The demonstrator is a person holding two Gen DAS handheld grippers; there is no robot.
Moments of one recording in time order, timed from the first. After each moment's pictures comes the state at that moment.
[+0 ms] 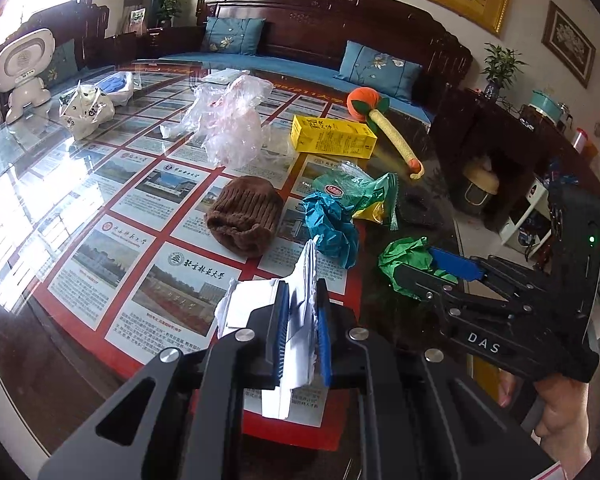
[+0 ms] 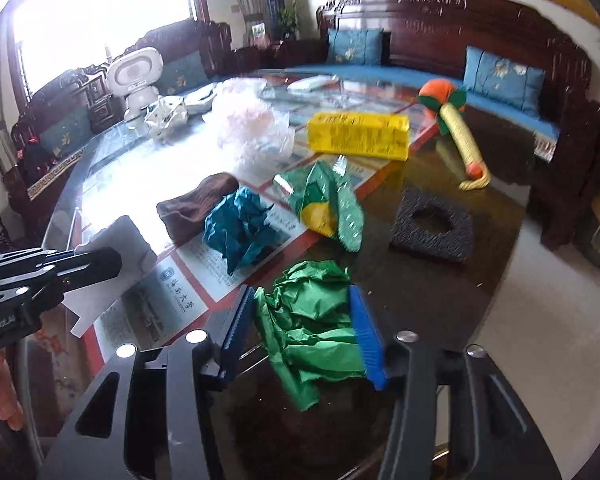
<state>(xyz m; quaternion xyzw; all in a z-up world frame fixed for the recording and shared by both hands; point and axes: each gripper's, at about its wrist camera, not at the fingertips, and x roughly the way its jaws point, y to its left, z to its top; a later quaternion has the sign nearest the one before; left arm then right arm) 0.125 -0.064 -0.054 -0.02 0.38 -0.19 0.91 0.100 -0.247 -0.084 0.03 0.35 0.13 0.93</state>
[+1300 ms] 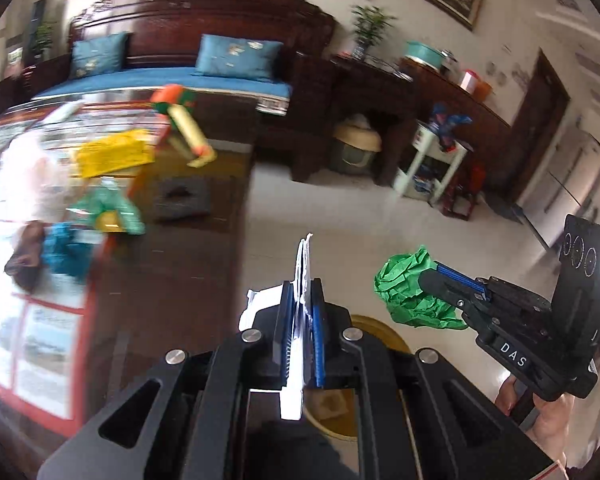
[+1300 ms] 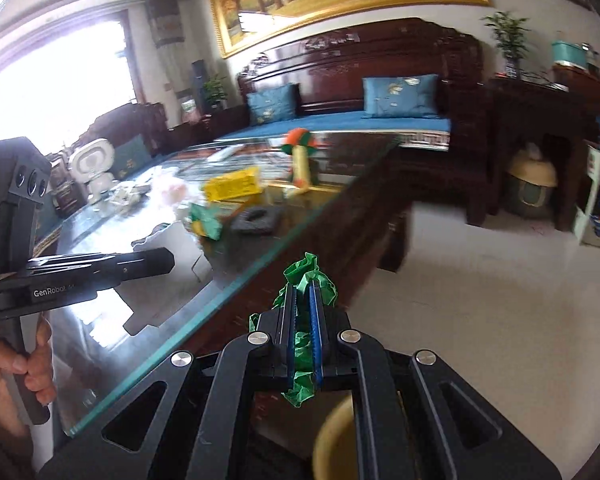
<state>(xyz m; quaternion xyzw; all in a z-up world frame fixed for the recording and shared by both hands) 0.039 -0.245 -0.034 0.04 0.36 -0.40 0.84 -0.106 -0.407 -0.061 0.12 0.25 -0.02 0.96</state>
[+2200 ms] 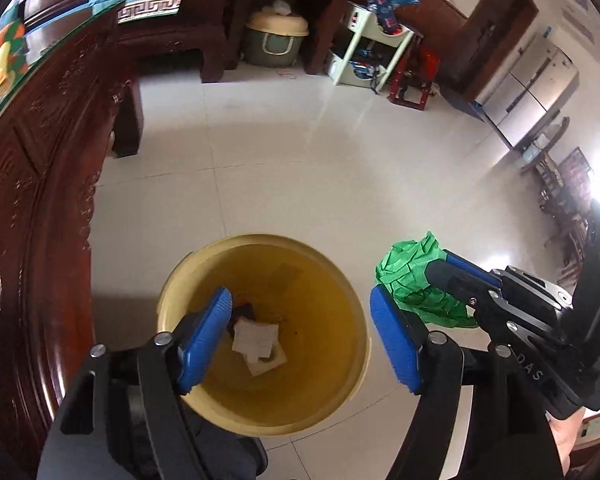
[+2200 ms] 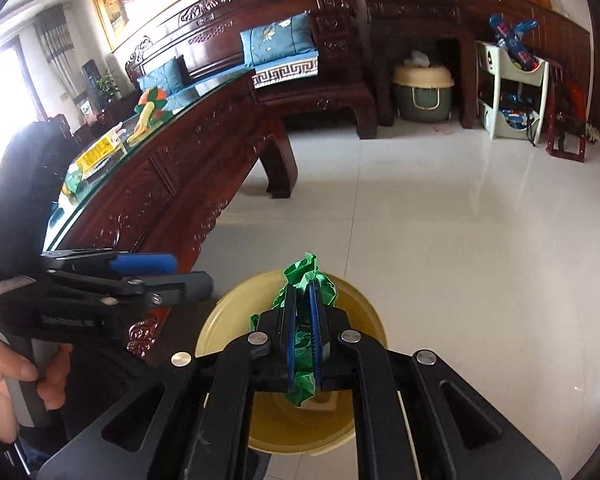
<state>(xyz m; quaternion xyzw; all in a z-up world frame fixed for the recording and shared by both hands) -0.016 -0.417 -0.160 0.14 0.48 -0.47 0.73 -0.186 -0.520 -0.170 0.21 0.33 -0.13 0.91</state>
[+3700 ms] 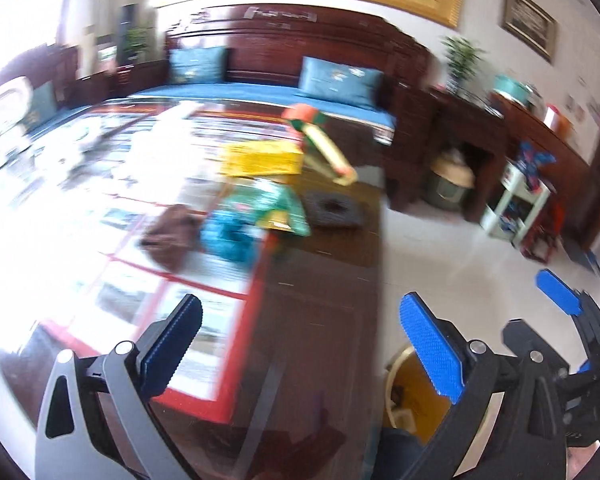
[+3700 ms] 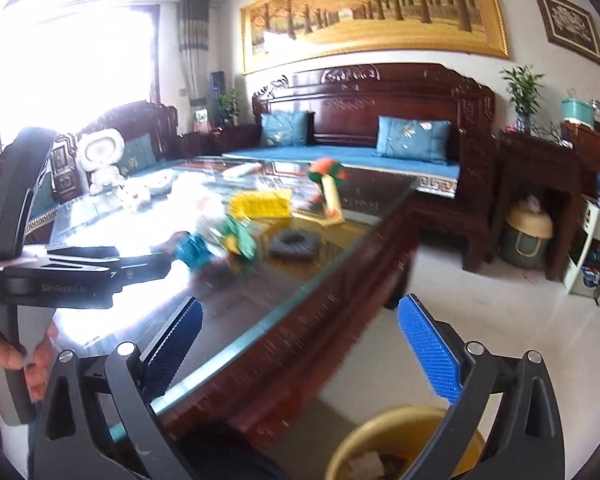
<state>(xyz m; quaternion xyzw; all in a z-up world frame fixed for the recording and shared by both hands) 0.060 -0.127 -0.024 0.01 0.33 -0.21 0.92 -0.064 -0.305 -0.040 0.04 0.19 0.00 0.98</state>
